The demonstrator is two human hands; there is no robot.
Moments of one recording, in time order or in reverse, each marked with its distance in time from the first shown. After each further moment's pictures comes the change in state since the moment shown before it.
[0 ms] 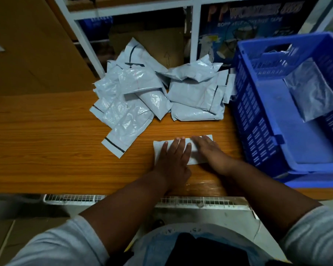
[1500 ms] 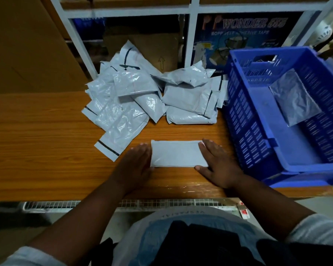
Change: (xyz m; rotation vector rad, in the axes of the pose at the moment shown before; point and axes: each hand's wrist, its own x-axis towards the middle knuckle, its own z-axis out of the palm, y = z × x) left_hand -0.064 -0.117 0.024 -0.087 0.149 -0.026; right_hand -0.022 0.060 0.024 -0.508 0.187 -0.058
